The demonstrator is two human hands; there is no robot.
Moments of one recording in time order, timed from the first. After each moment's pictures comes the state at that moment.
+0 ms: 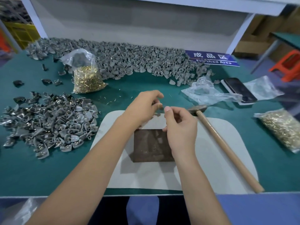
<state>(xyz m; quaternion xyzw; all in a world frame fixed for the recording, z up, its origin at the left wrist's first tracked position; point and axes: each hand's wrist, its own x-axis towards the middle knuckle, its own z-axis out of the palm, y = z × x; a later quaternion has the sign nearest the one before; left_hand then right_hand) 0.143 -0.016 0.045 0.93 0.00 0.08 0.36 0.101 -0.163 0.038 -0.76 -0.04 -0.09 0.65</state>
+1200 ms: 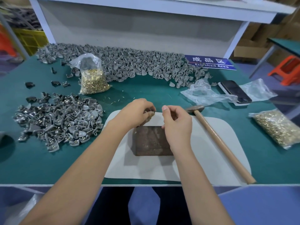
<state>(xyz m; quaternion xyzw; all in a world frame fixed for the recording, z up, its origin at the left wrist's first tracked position) 0.112 0.007 0.040 0.97 -0.03 0.05 0.26 0.097 -0.159 0.040 -0.77 -0.07 -0.09 0.63</state>
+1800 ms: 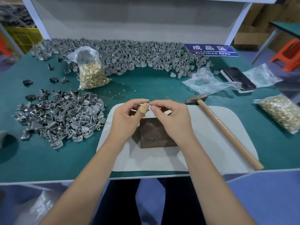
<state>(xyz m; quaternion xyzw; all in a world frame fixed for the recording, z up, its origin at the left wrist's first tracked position) 0.042 -0.006 0.018 0.75 0.06 0.24 0.61 0.091 -0.160 0.039 -0.77 -0.23 -0.04 0.59</state>
